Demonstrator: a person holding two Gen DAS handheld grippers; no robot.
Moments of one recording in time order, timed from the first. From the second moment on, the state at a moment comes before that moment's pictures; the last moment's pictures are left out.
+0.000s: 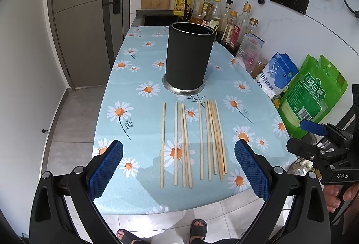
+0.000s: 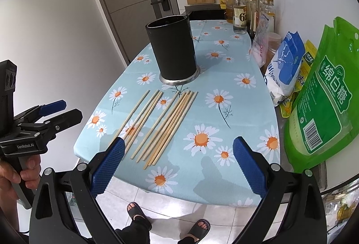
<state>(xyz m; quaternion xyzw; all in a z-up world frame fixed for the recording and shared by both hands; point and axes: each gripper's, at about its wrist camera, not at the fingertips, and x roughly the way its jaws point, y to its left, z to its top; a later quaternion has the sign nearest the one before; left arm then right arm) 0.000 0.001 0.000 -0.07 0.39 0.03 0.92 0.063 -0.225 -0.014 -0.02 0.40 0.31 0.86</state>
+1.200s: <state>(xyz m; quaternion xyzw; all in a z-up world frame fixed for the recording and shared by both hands) -0.007 -0.004 0.007 -0.07 0.38 0.03 0.92 0.058 -0.224 -0.011 -0.02 0.40 0.31 0.86</state>
